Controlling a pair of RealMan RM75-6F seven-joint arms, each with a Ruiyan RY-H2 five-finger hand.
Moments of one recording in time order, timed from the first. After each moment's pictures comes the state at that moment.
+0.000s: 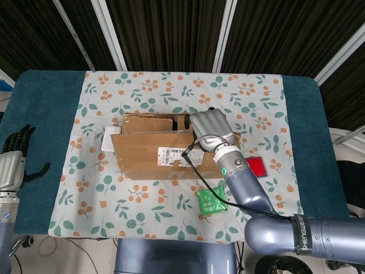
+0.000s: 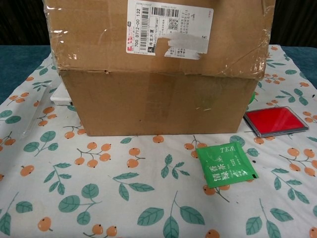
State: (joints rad) left arm -0.26 -1.18 -0.19 -1.62 1.26 1.36 -0.02; right arm 1.41 -0.93 0.39 -2.15 0.05 1.08 -0.79
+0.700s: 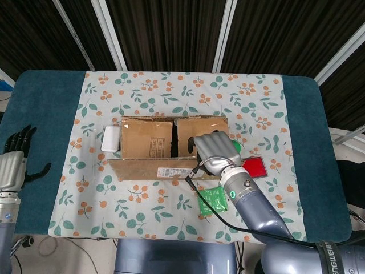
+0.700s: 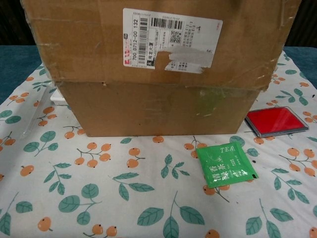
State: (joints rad) left arm -0.26 -1.19 -0.19 -1.62 1.27 1.37 -0.01; right arm 1.44 -0.75 0.44 -2.35 0.28 0.96 -0.77
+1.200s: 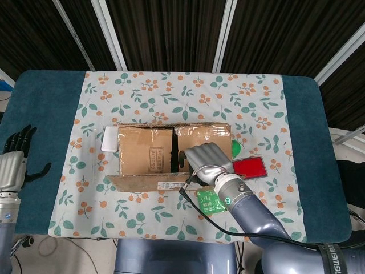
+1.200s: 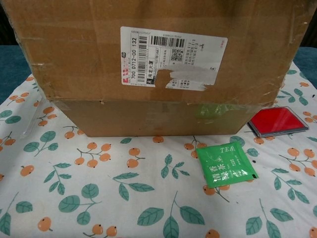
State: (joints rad) left arm -0.26 -1.19 -0.19 -1.61 1.28 1.36 -0.01; right arm 1.49 -0.71 0.43 -2.36 0.34 0.85 -0.74
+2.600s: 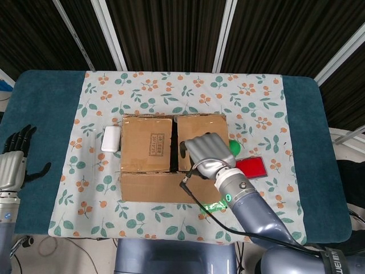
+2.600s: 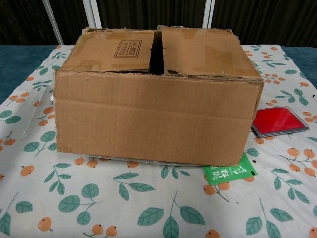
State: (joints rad) left arm -0.26 -1.19 -0.19 -1.61 1.28 1.36 -0.01; right arm 1.58 -0.65 0.35 -2.36 0.31 0.90 -0.74
